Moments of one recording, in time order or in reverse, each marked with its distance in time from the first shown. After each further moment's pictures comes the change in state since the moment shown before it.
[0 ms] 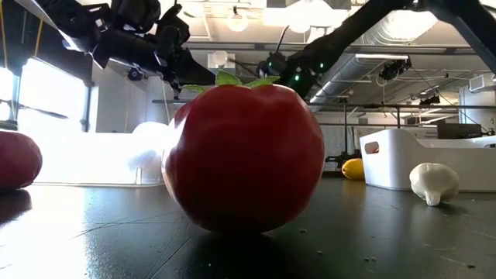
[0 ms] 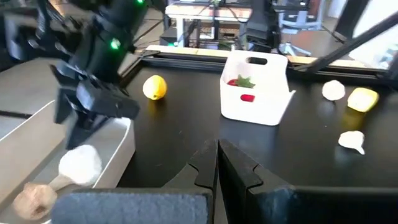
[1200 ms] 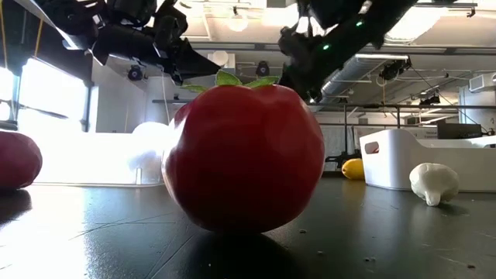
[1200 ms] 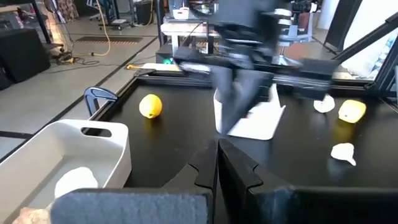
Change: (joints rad) left arm -0.012 -0.024 0.000 0.039 0.006 0.011; right arm 0.454 -0.455 -0.537 0.306 0.072 0.090
